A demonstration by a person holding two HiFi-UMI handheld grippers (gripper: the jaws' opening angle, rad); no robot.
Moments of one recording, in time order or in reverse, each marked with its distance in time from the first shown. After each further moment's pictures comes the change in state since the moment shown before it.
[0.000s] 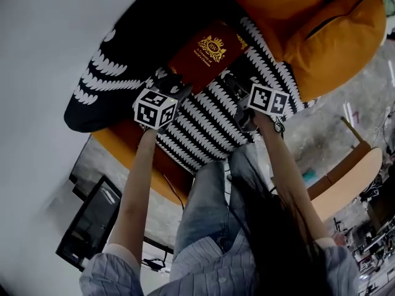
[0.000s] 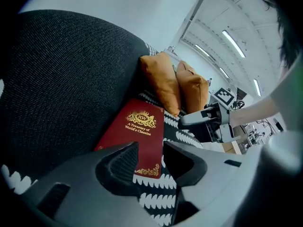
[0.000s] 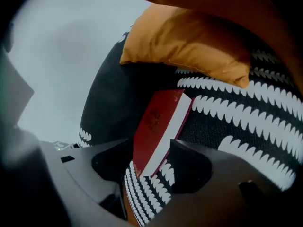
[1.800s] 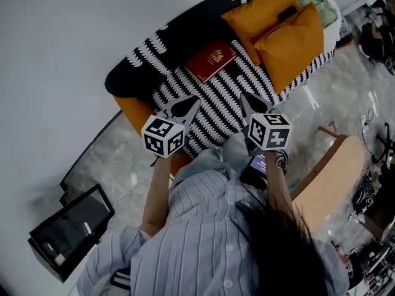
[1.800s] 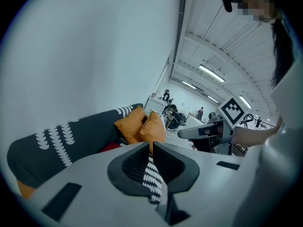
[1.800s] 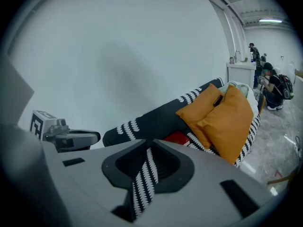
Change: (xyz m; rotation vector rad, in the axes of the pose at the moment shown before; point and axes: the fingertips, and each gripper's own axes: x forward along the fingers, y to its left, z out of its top) left arm -0.297 -0.253 0.007 0.030 -0.469 -0.003; right arm -0.305 0.234 -0.103 -0.622 -0.224 -0.186
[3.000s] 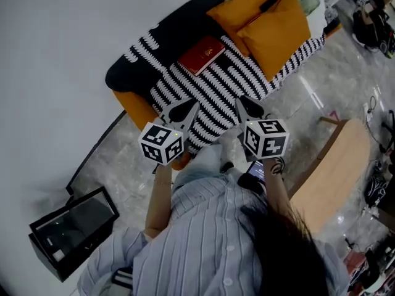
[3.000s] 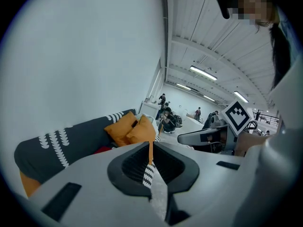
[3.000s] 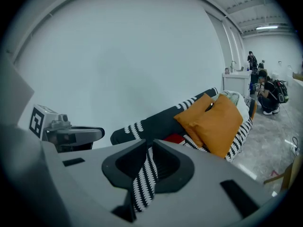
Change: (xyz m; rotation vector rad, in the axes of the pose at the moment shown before) left arm -0.044 -0.122 -0.014 0.077 -0.066 0.009; right arm -0.122 0.010 -0.045 -0.042 -0.103 0.008
